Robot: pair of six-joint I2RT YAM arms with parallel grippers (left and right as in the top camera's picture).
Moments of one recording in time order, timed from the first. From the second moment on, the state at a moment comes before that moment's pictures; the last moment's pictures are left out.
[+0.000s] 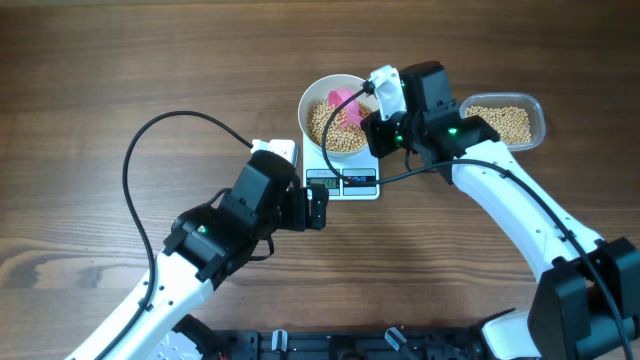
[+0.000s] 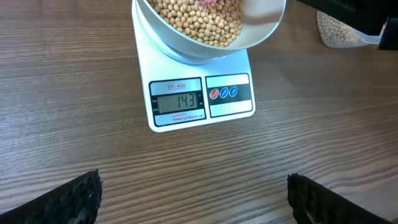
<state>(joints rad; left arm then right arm) -0.63 1.11 0.88 -0.67 0.00 -0.52 0.38 1.61 1.15 -0.42 -0.28 0.00</state>
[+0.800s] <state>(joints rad) -0.63 1.11 0.88 -0.67 0.00 -0.52 0.28 1.50 1.15 -0.47 -0.43 -0.12</state>
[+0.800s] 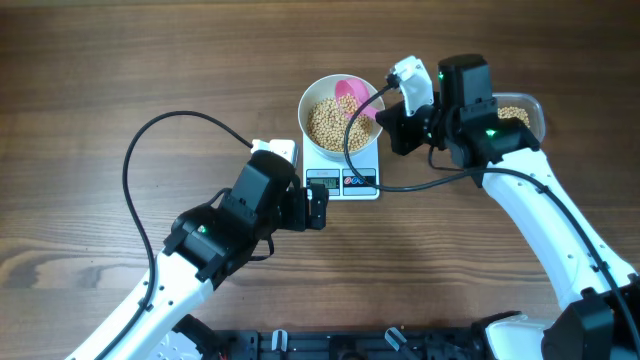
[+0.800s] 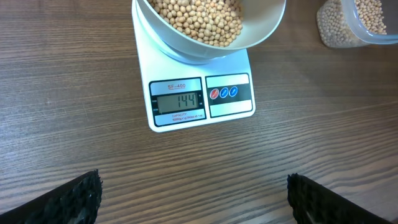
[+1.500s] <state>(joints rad) -0.63 1.11 0.88 -0.67 0.00 -0.52 0.28 1.50 1.15 -0.46 -0.44 -0.12</state>
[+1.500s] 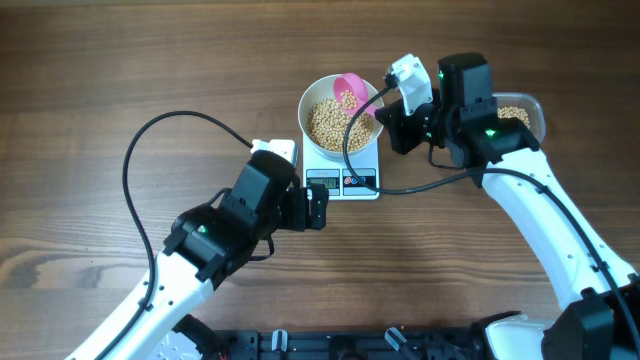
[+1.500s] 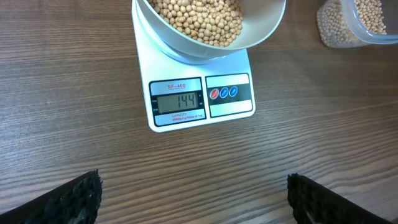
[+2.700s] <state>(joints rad) -0.63 1.11 0.88 -0.67 0.00 -0.52 0.28 1.50 1.15 -0.49 -0.39 -0.27</state>
